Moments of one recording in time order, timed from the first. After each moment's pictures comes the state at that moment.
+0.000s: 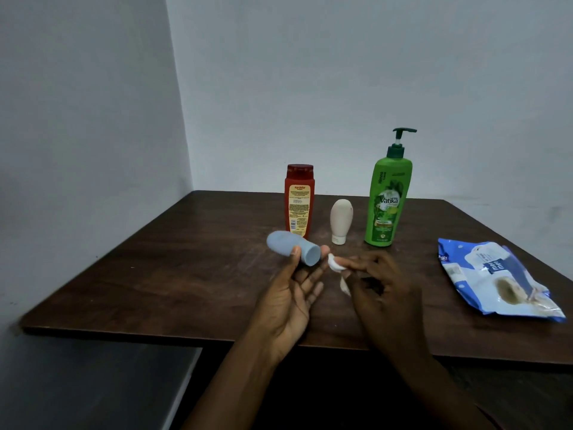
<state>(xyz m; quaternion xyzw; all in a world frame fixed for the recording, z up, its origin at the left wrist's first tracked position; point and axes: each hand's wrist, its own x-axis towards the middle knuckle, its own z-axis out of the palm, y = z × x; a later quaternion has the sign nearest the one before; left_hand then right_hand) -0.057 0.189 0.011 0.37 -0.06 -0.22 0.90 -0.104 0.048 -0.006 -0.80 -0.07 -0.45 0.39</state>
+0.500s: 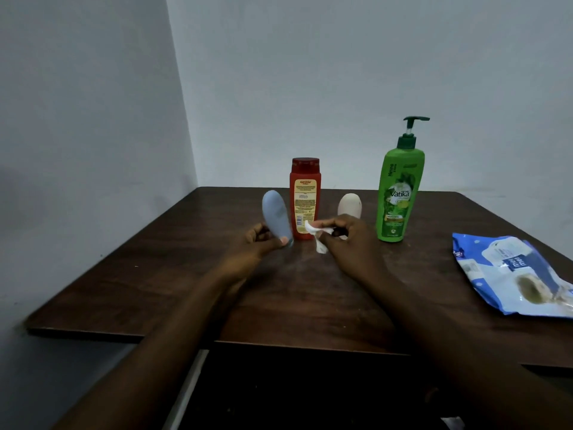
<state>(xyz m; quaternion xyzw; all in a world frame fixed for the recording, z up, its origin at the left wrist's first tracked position) 0.021 0.243 0.033 0.72 -0.10 -0.10 0.67 0.000 0.047 0.014 -0.84 -0.04 -0.31 0.45</state>
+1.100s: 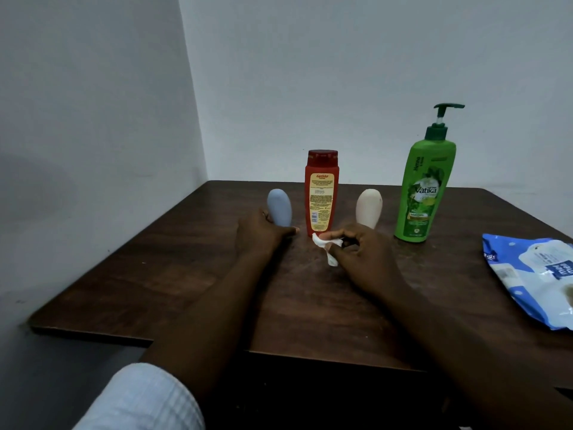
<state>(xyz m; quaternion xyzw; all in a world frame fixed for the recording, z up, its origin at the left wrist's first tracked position) 0.123 0.224 -0.007 0.89 0.03 0.14 0.43 0.007 0.055 -0.008 -0.86 -0.04 -0.29 0.41</state>
